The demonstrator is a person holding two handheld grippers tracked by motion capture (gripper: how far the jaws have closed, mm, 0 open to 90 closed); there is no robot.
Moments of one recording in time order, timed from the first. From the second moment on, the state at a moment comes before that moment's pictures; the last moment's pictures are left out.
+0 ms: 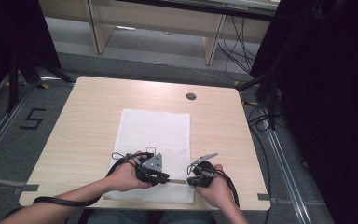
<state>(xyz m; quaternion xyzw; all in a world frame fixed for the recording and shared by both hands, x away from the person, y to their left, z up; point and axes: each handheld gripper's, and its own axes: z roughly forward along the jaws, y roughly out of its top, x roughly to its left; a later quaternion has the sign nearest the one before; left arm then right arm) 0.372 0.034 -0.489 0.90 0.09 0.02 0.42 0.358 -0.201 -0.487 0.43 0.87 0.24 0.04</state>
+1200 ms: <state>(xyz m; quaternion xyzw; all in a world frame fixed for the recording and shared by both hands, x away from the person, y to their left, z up) 0.368 0.035 -0.486 0.90 0.09 0.02 0.42 0.356 -0.198 -0.486 0.43 0.87 0.23 0.04</state>
